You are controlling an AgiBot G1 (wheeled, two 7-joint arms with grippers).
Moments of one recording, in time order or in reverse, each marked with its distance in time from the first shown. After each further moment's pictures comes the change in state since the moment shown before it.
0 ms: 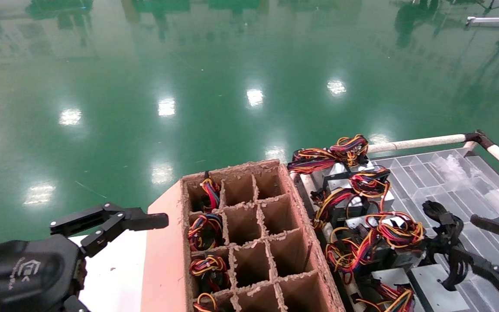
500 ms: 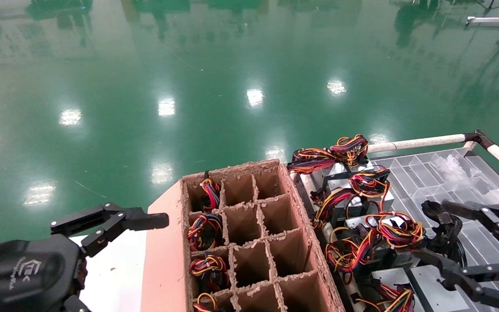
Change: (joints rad) left arm 0.000 0.000 0.000 0.000 0.000 0.000 0.000; right arm 0.121 -0.042 -0.139 0.109 0.033 -0.016 0.086
